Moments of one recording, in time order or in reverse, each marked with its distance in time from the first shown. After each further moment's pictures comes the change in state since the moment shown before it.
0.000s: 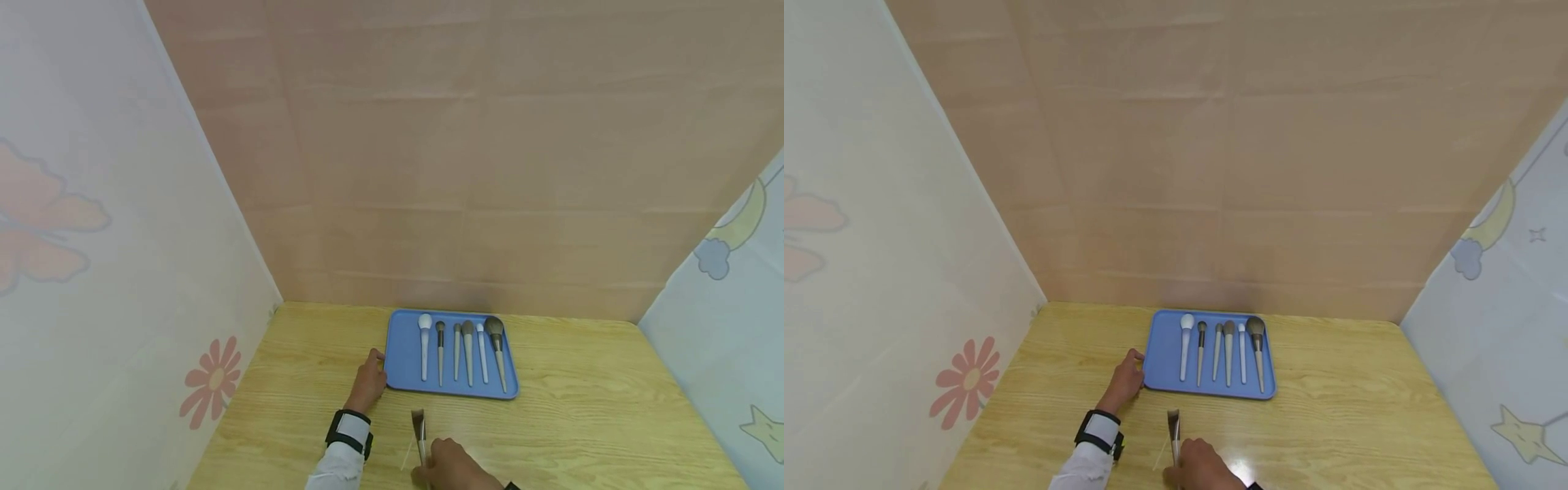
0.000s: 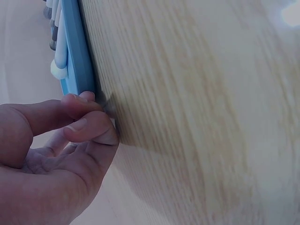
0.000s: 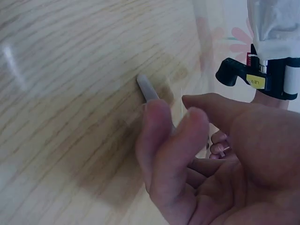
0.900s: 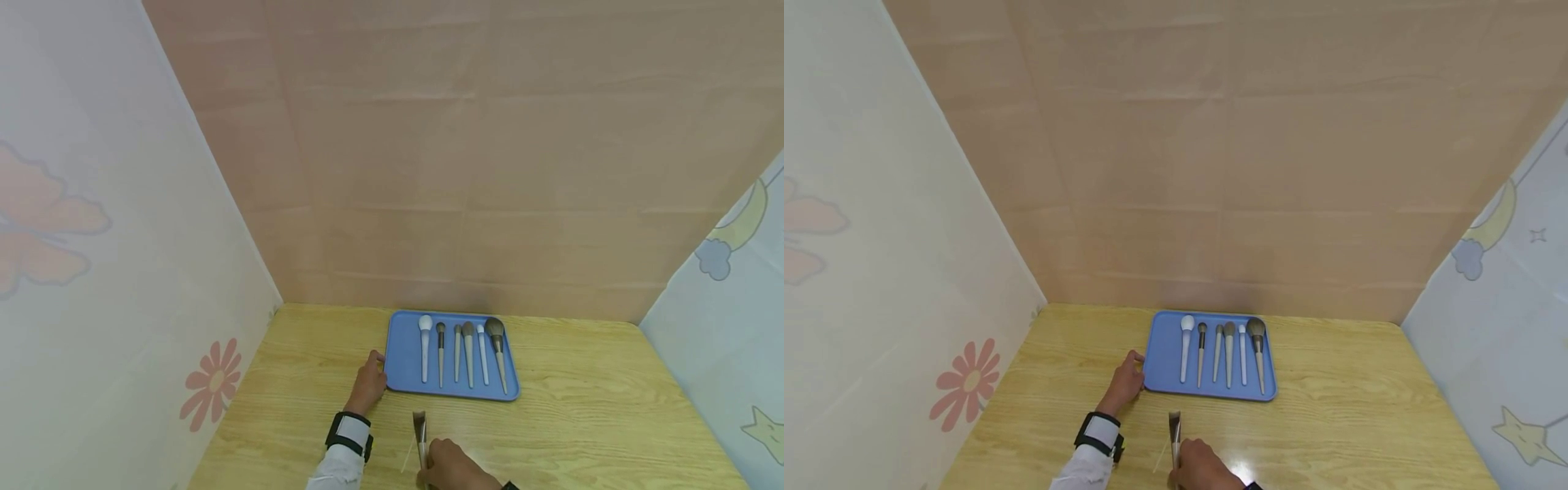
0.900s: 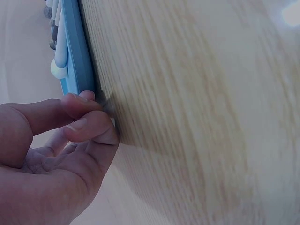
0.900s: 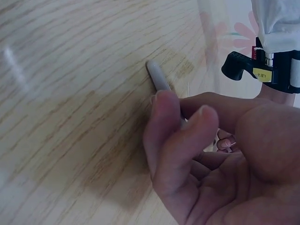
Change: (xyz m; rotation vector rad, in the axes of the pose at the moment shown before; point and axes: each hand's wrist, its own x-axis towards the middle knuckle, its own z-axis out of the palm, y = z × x) left_hand 0.004 -0.006 0.002 -0.009 -0.006 -0.014; right_hand 0.009 0.007 0.000 0.064 -0.056 -0.036
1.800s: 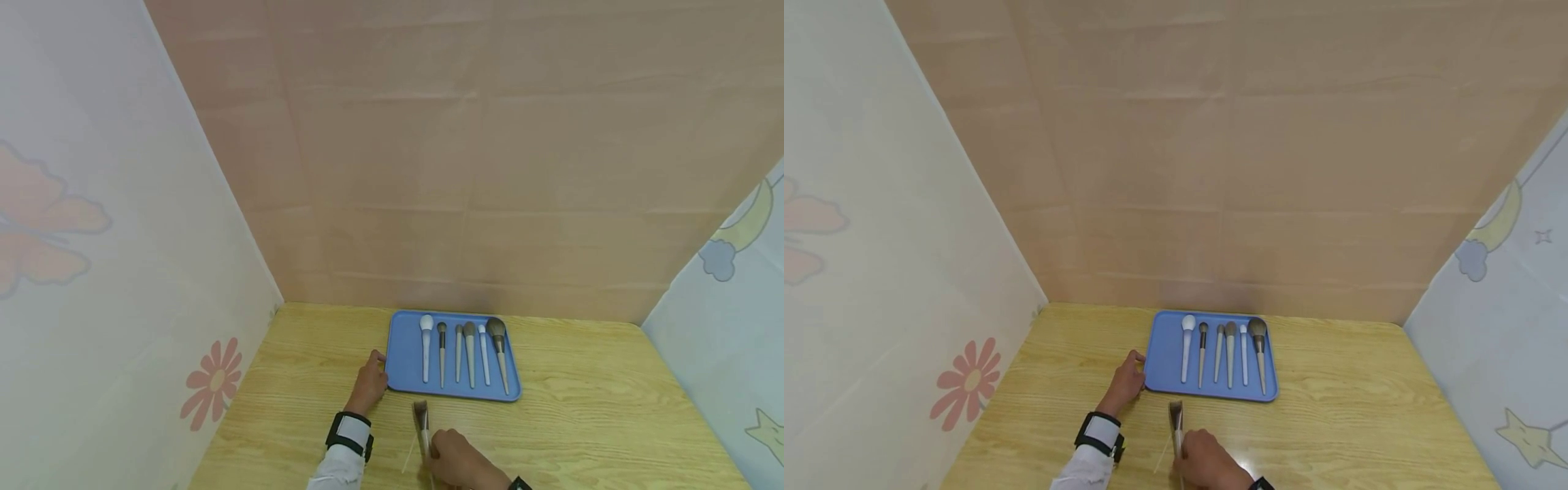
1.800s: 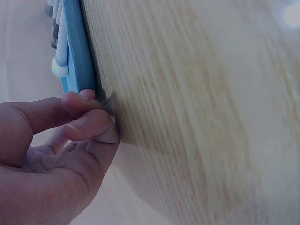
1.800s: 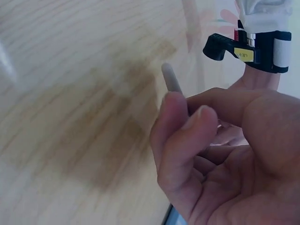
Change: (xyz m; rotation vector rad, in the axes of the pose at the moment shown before) left_hand -0.002 0.003 -0.004 0.005 0.003 0.038; right_hand -0.005 -0.006 -0.017 -0.099 0.044 -0.170
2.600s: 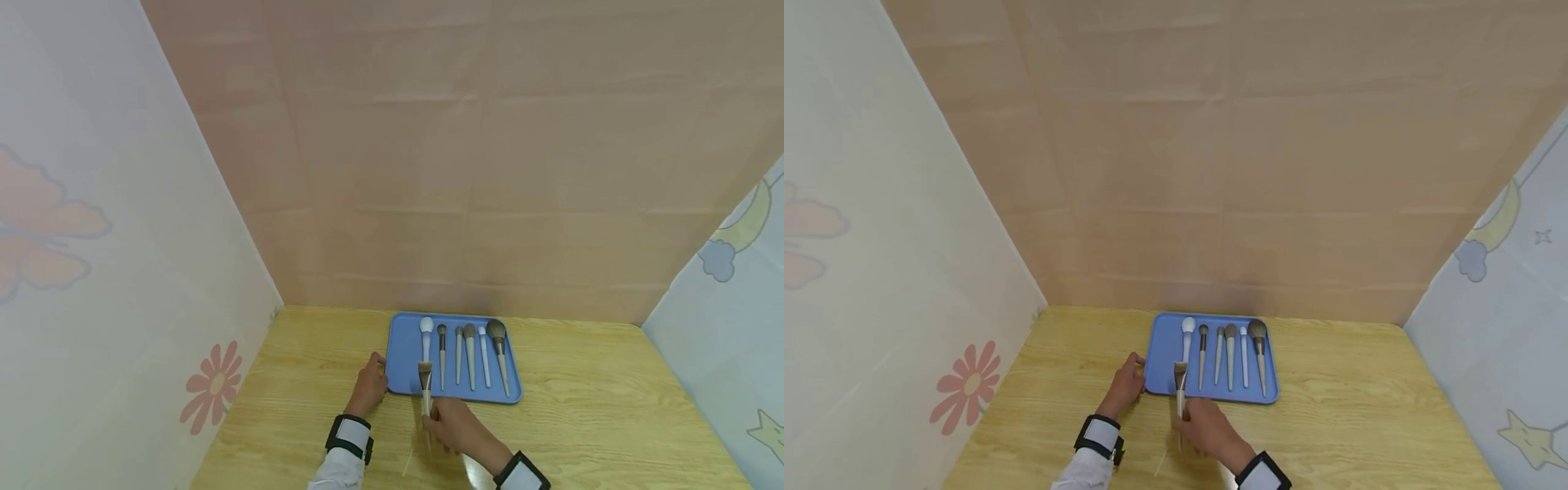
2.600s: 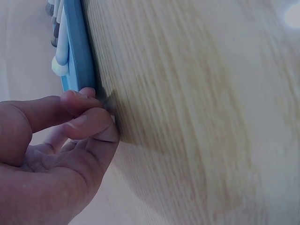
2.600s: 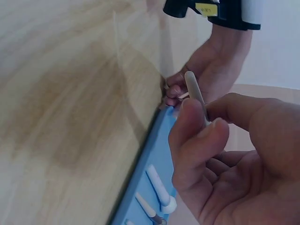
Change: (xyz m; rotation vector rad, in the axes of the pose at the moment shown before) left_hand 0.001 0.001 -0.001 -0.004 -0.041 -0.046; right_hand 0.018 -0.019 -0.037 0.006 0.118 -0.077
